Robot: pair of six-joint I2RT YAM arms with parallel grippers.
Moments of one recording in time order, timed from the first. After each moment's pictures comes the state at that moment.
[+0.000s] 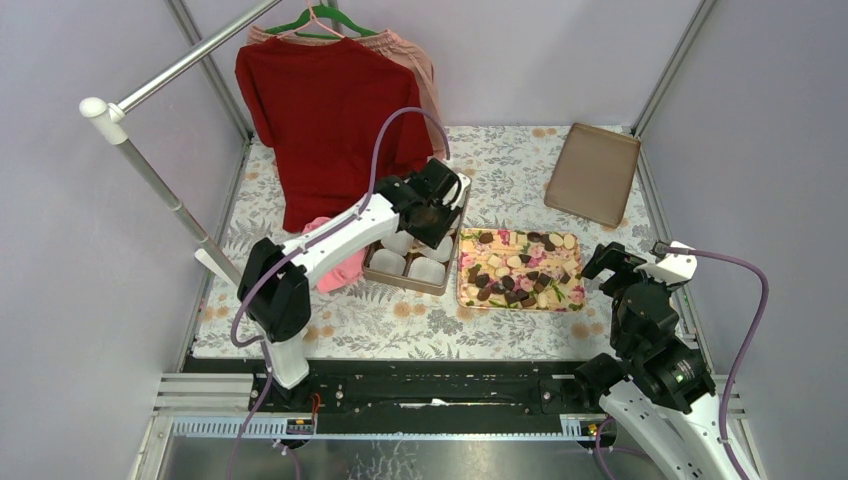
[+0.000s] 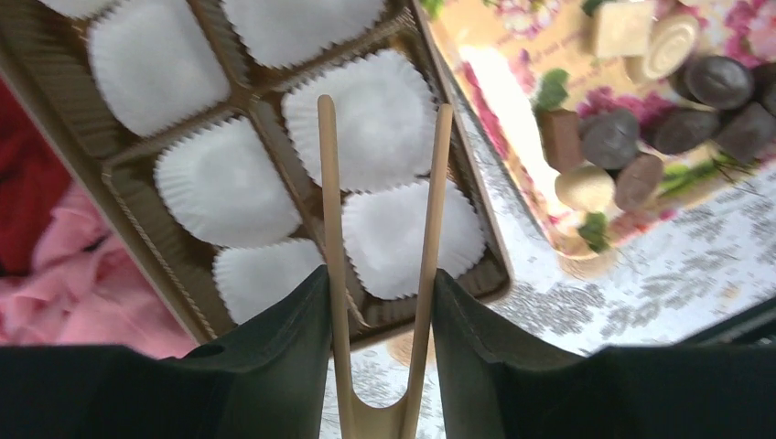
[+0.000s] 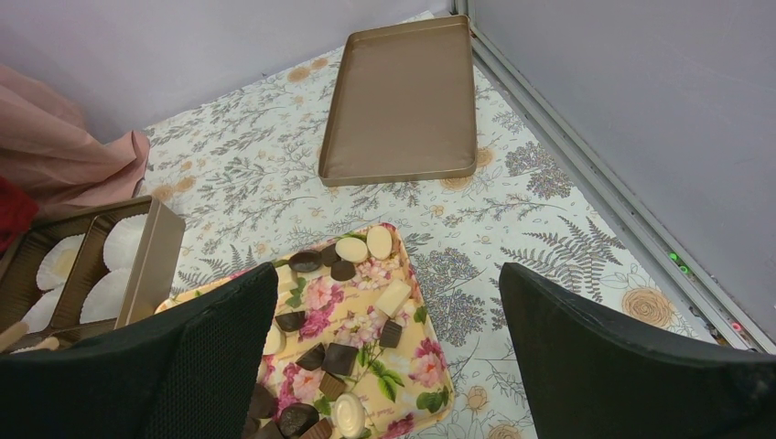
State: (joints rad) left arm -0.72 1.82 1.60 -0.83 -0.07 -0.06; right arm 0.53 0.27 0.65 -0.58 0.83 0.34
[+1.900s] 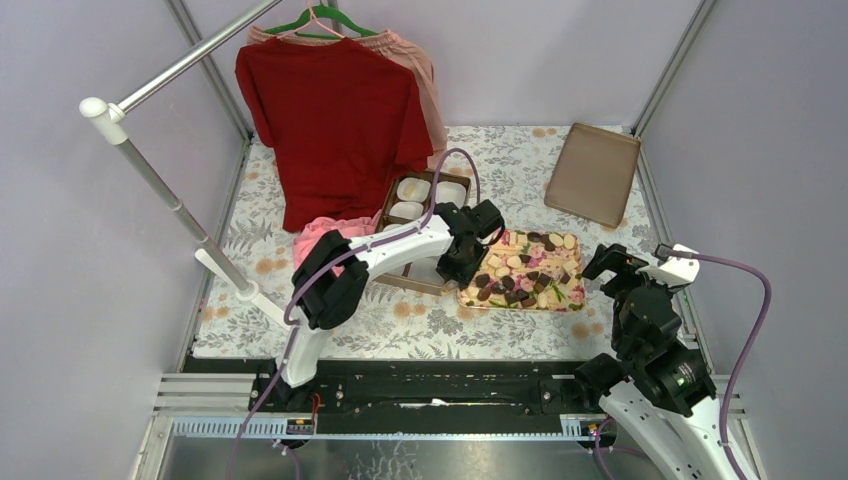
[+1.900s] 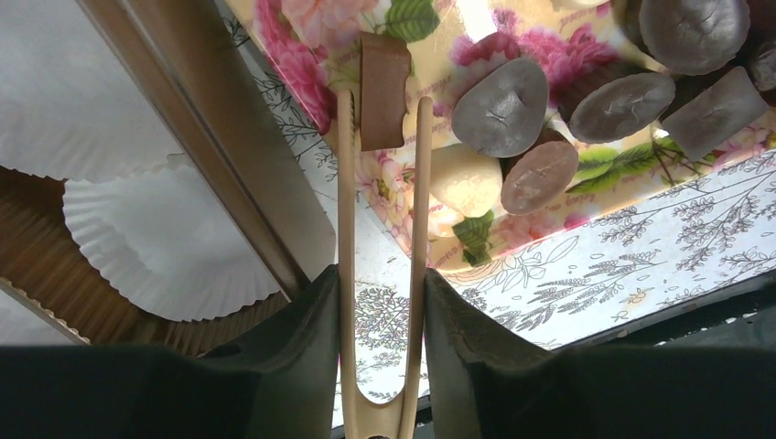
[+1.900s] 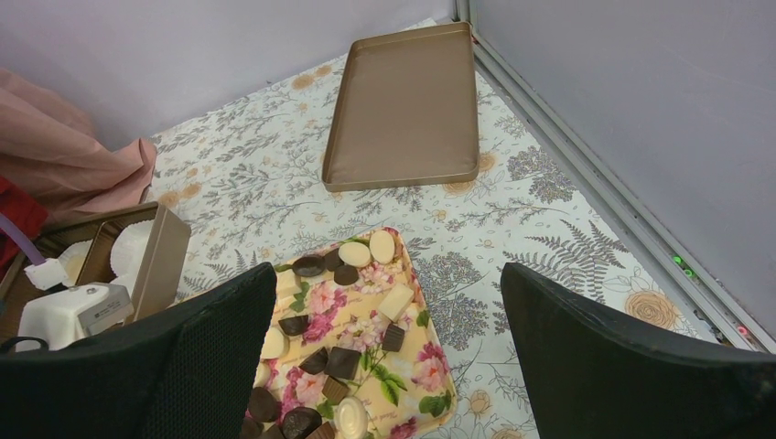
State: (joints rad) left arm -0.90 2.08 1.69 -0.94 -0.01 -0.38; right arm 0.53 0.25 0.64 -0.57 0.83 0.34
